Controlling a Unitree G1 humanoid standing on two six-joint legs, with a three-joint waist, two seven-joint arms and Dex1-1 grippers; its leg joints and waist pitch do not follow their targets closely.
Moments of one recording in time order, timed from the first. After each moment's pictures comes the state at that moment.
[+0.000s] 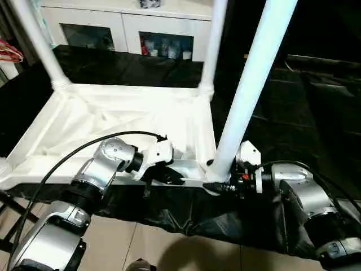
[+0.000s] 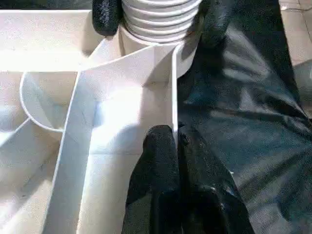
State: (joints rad) left arm -0.66 0.38 -0.36 0.66 0.04 -0.03 -1.36; right arm -0.41 -0.40 0.19 0.48 0.16 0.04 1.25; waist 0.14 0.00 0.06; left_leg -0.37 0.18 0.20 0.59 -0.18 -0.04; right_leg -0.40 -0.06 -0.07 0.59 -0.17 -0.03
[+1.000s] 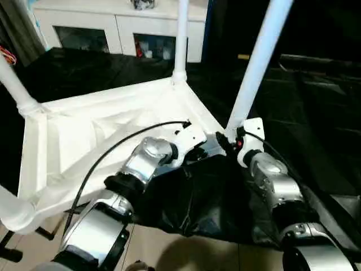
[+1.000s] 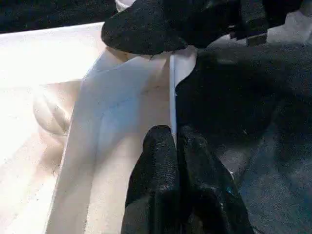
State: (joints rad) left arm -0.79 0.08 -0.31 0.85 0.15 0.13 -0.77; right arm -0.56 -0.11 -0.06 0.75 0.08 0.04 0.31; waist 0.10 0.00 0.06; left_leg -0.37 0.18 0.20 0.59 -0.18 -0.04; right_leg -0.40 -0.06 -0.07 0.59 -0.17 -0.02
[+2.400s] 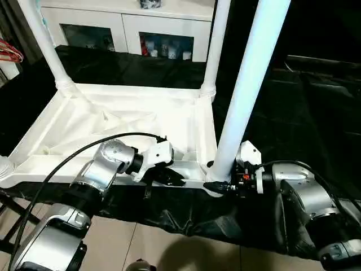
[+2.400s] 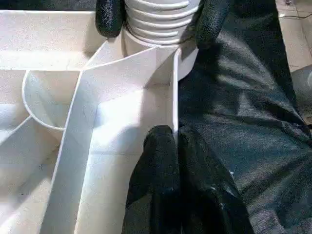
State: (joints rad) left arm -0.64 0.36 -0.33 0.64 0.04 -0.02 -1.36; right arm -0.40 -0.39 0.19 0.44 0.16 0.08 1.23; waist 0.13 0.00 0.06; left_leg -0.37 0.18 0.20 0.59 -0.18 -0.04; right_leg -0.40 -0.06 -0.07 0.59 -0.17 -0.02
